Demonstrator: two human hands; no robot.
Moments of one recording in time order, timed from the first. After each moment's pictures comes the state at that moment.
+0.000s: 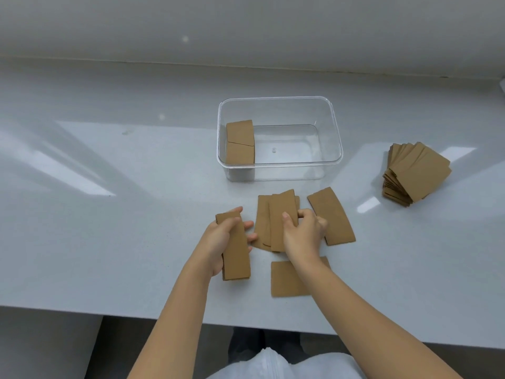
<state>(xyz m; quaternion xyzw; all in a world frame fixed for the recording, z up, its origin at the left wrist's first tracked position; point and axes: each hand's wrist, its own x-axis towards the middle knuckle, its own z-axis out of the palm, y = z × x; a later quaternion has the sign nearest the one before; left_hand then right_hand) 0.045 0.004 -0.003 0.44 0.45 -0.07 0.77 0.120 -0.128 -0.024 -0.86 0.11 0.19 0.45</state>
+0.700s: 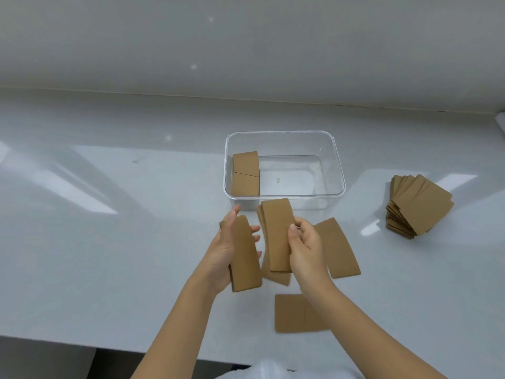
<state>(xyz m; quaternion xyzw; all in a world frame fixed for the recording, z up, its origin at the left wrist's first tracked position) 0.067 0.011 0.032 0.45 0.37 -0.04 0.81 0.131 -0.120 0.013 -0.74 0.01 0.24 0.62</state>
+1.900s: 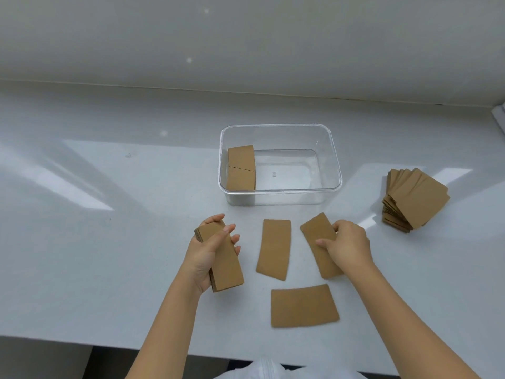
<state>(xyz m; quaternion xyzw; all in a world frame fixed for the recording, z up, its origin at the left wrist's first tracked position) 0.051 0.024 0.007 0.38 0.42 0.06 0.82 0.190 -0.182 0.003 -0.95 -0.01 0.22 0.22</state>
